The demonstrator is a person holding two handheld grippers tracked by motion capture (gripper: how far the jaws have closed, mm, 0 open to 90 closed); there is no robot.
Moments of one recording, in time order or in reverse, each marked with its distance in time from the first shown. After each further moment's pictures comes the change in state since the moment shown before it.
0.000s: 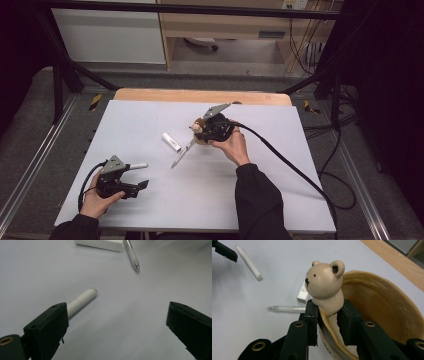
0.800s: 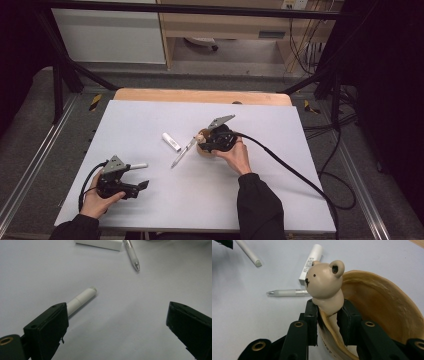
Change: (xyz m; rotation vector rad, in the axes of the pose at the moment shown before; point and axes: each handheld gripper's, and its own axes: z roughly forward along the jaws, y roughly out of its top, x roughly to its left) left arm -0.001 0.000 0.001 0.006 0.001 0.006; right arm 0.001 -0.037 0.017 0.015 0.037 0.080
